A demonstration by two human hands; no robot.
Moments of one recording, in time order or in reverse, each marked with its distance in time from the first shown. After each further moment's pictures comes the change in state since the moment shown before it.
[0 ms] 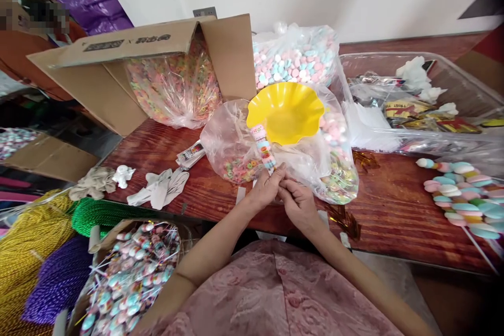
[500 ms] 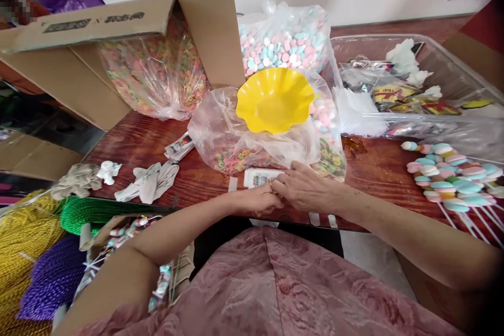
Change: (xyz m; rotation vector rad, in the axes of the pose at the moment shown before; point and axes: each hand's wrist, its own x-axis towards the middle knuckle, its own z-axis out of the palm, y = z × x) left_hand -0.031 0.009 -0.003 0.586 -0.843 -0.327; right_hand 0.039 -0.025 -0.060 -0.914 -1.064 -0.362
